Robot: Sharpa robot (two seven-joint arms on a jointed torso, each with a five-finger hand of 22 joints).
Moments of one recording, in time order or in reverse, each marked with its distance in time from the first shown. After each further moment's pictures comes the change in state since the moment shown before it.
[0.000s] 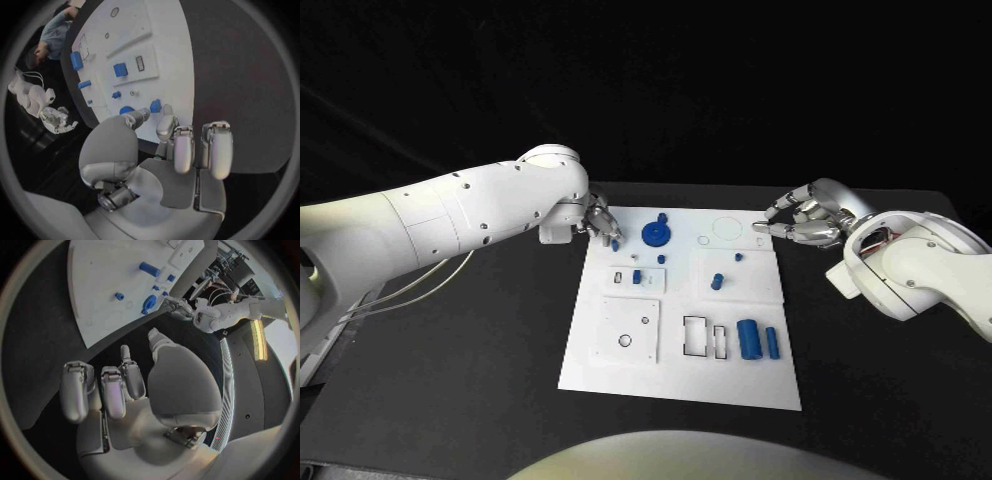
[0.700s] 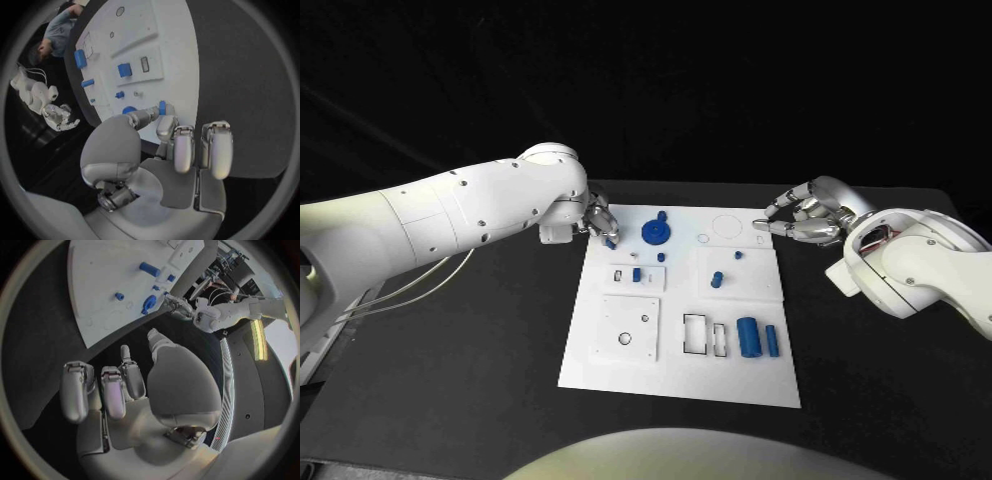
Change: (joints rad) left arm -0.001 -0.006 -0.001 0.006 0.041 -0.013 0.011; left_hand 0.085 0.066 0.189 -0.186 -0.004 0.006 -0.017 0.089 0.016 0.011 -0.011 0.005 -0.002 0.000 -0.008 0.000 0.001 0.000 -0.004 -0.004 0.000 0.000; right arm 0.000 0.000 0.000 -0.001 0.000 0.000 0.000; right_hand 0.005 0.005 -0.003 -0.003 0.010 0.000 0.000 0.000 0.001 0.000 0.000 0.000 0.000 0.000 0.000 0.000 0.000 0.000 0.000 0.000 0.000 0.001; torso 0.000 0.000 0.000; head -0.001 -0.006
